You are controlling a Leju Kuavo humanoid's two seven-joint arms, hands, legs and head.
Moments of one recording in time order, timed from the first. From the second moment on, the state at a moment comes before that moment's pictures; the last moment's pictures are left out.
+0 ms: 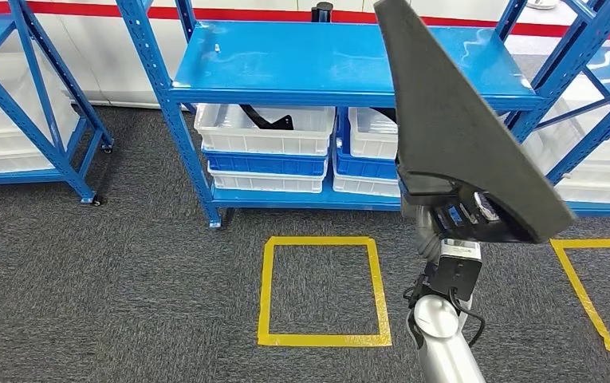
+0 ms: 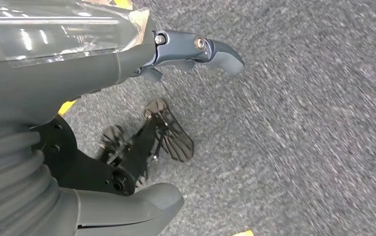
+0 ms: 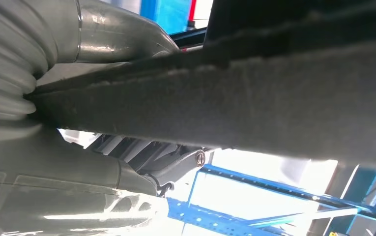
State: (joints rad) left arm -0.22 -0.15 0.64 -0.24 0.31 0.40 -0.18; right arm -0.16 0.04 0.20 -1.52 0.26 -0.66 -0.50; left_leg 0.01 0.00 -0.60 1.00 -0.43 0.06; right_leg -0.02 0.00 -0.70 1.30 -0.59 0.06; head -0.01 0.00
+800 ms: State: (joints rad) left arm -0.21 -0.15 0.62 -0.24 0.32 0.43 -0.19; right arm -0.15 0.02 0.20 -1.50 0.23 -0.59 -0.55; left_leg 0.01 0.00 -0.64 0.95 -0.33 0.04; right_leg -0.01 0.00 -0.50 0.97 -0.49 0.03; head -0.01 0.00
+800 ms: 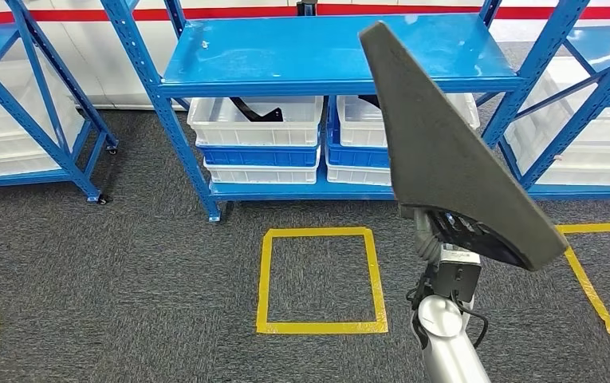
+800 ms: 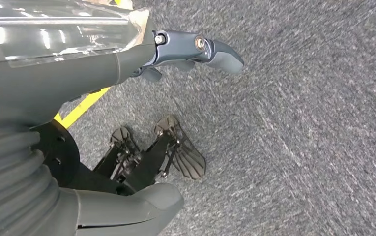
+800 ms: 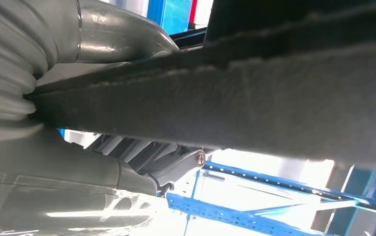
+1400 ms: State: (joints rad) left arm -0.20 -0.16 0.61 -0.24 0.31 0.43 -0.17; right arm -0.11 -0.02 0.20 -1.51 0.22 -0.60 -0.56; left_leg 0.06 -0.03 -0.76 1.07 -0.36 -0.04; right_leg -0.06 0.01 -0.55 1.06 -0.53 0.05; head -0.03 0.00
